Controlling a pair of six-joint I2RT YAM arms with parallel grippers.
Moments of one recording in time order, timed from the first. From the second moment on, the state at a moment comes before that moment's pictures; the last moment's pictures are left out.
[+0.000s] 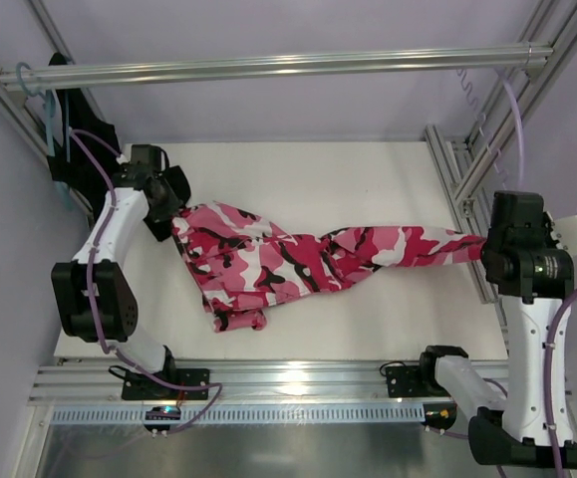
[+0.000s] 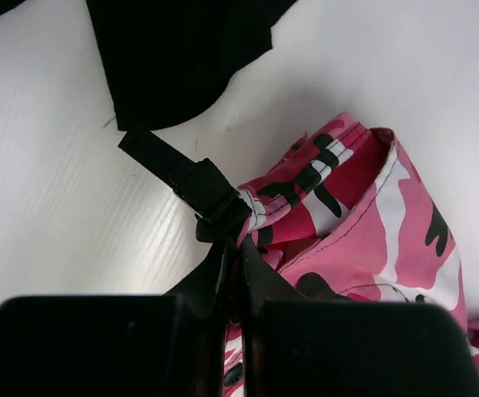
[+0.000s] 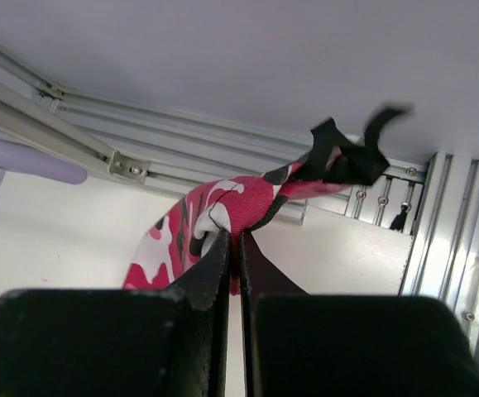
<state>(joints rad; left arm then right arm) 0.00 1.61 1.38 -0.76 -0.13 -0.53 -0.07 0.91 1.33 -1.21 0.87 0.96</state>
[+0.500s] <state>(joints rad) 0.04 1.59 1.39 -0.81 -0.17 -0.48 -0.08 0.87 1.50 -1.30 0.92 0.89</state>
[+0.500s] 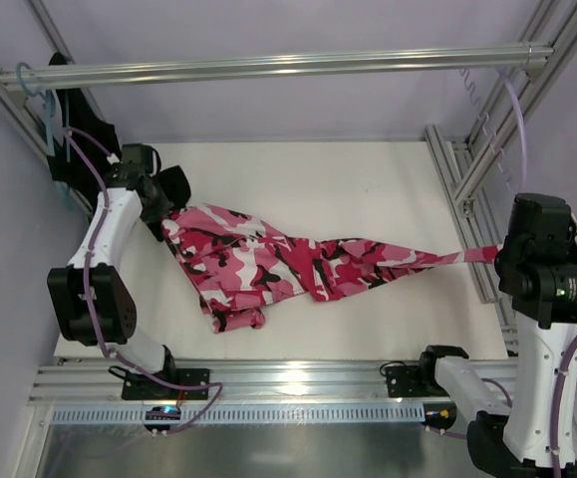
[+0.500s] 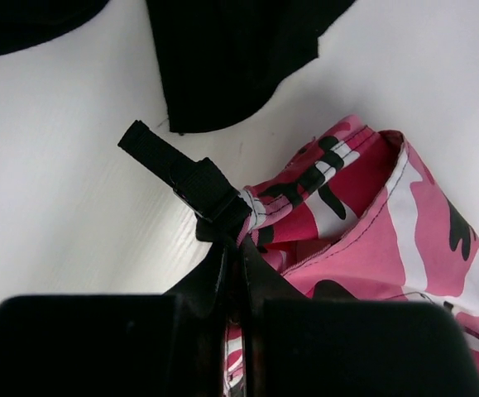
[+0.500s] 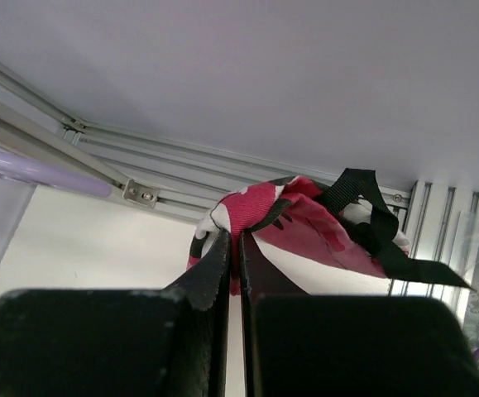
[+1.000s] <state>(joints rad) 0.15 1.48 1.40 -0.80 -0.10 -0.49 -0.09 1.08 1.56 -1.25 0.89 0.81</state>
